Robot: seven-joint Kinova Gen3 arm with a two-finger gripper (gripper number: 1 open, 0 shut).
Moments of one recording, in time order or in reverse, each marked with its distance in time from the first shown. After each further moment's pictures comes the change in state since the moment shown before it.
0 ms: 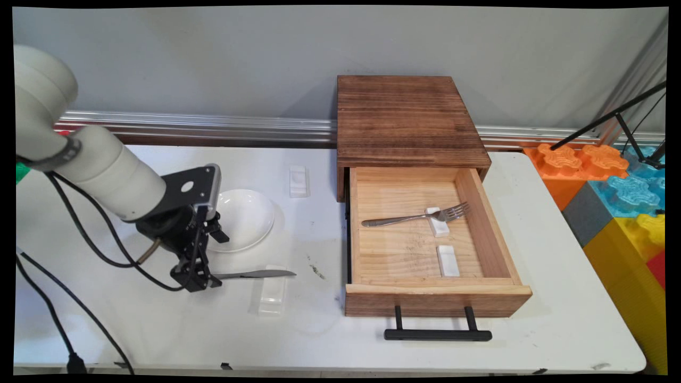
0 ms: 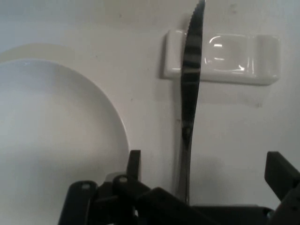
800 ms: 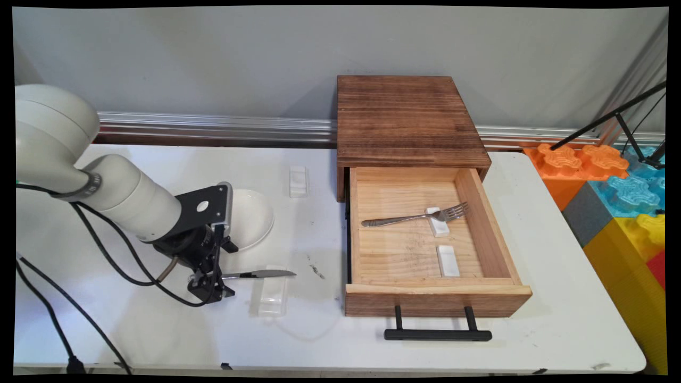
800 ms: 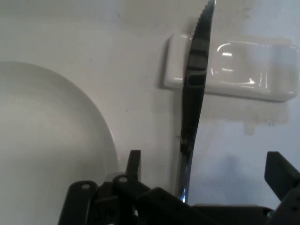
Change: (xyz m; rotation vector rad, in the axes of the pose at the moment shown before) arm 0.003 0.014 0.034 0.034 0.011 -0.038
